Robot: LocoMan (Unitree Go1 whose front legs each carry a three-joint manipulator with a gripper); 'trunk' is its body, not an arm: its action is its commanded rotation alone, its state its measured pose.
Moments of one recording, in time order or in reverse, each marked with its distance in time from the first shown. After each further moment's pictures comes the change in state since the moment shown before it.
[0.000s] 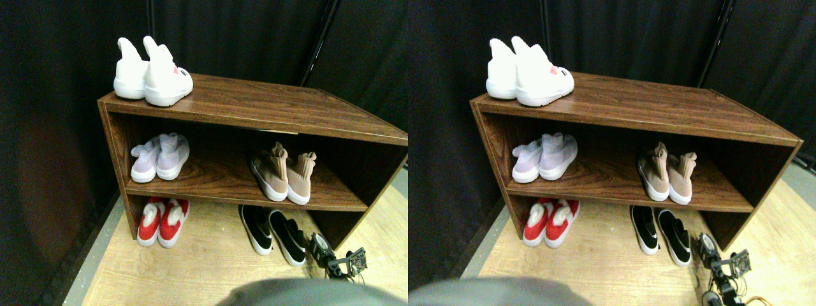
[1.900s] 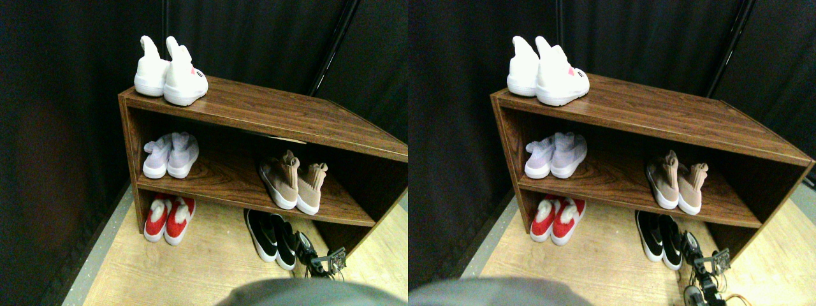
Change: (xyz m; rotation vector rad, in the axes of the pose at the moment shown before) right arm 0.011 0.005 -0.047 0.045 0.038 0.022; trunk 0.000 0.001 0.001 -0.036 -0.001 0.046
